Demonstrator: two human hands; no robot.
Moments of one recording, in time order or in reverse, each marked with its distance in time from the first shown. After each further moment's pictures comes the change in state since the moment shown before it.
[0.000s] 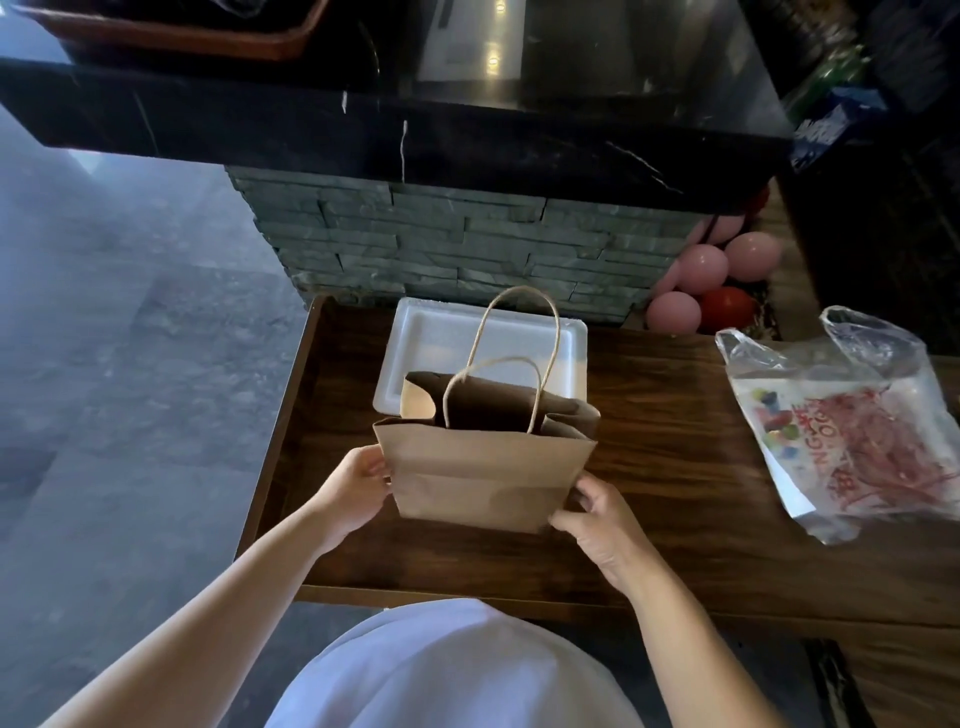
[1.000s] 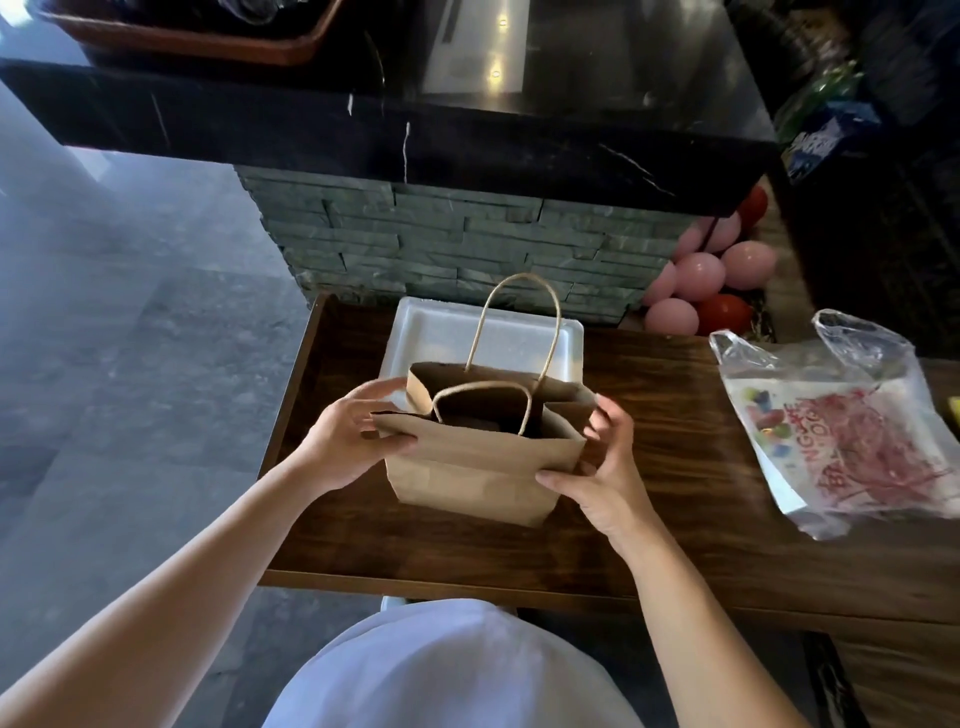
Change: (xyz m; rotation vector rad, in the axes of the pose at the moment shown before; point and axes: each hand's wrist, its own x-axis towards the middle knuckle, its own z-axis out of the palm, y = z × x) left_hand 0.000 0.033 -0.024 0.212 0.066 0.319; right_hand 0.004 -0.019 -0.013 0.101 0.080 -0.271
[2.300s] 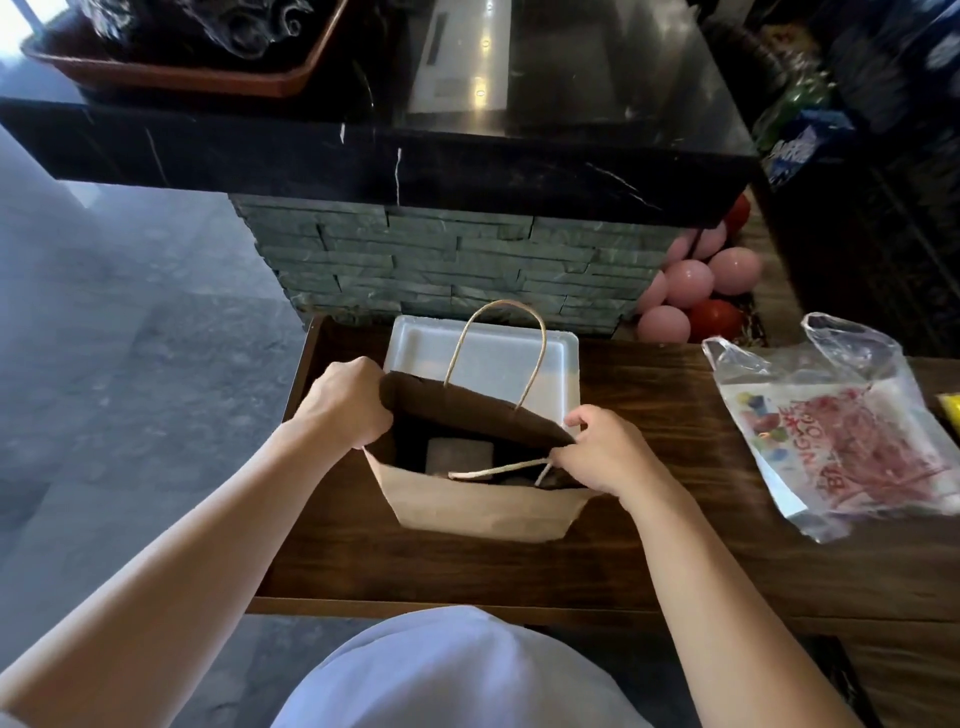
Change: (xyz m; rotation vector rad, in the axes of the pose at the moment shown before) left_hand 0.044 0.064 -0.020 0.777 0.098 -0.232; right_hand 0.026 -0.071 0.009 -0.755 -0.019 0.320
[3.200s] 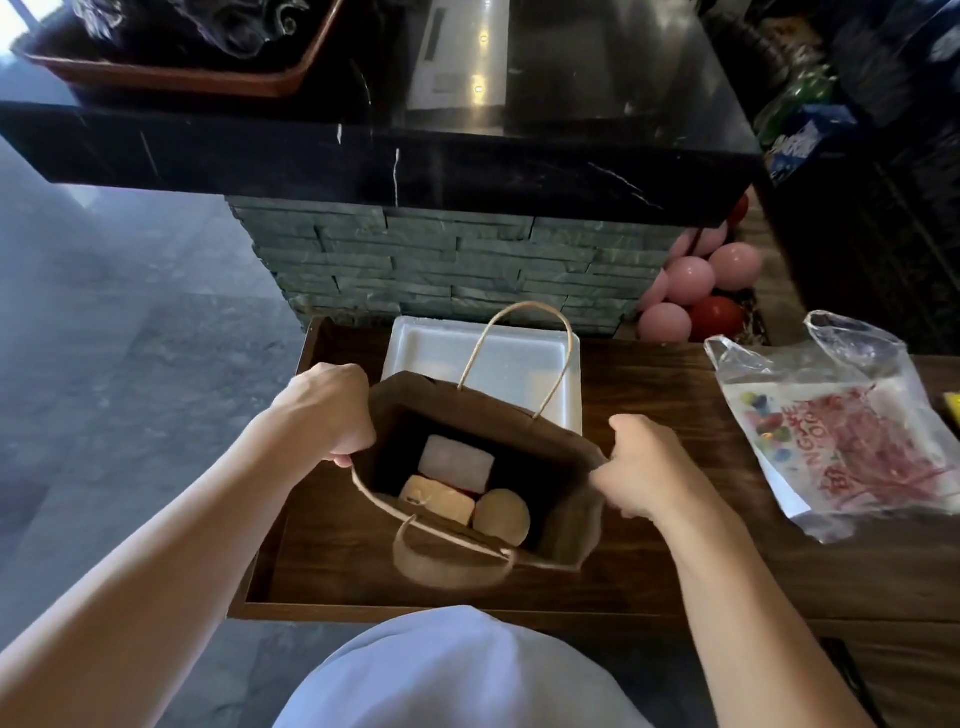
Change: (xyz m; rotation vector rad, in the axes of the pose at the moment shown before) left_hand -0.023 0.014 -0.035 0.142 -0.202 -0.143; right_hand -0.029 0.000 -0.025 -0.169 0.077 0.032
